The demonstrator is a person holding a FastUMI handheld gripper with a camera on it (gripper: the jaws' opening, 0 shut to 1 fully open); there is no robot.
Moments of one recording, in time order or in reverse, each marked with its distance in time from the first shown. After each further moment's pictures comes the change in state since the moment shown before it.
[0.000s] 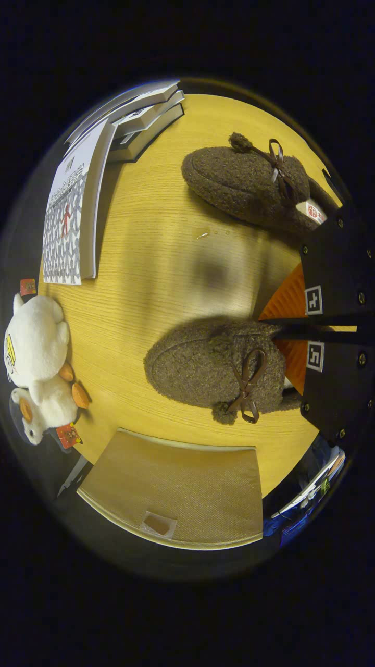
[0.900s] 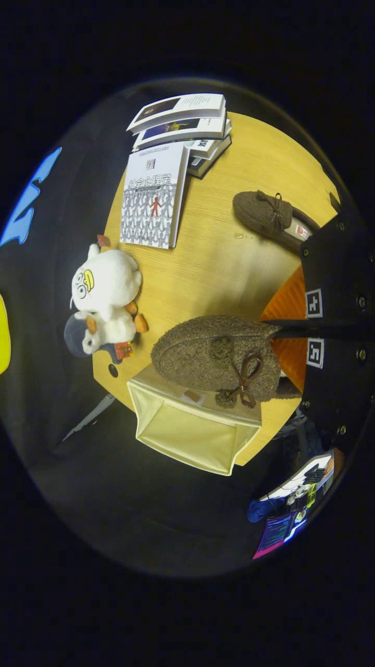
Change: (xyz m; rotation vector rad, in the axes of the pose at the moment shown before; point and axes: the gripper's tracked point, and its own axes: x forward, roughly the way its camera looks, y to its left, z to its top) arm -0.161 0.087 0.051 -0.182 -0.171 0.122
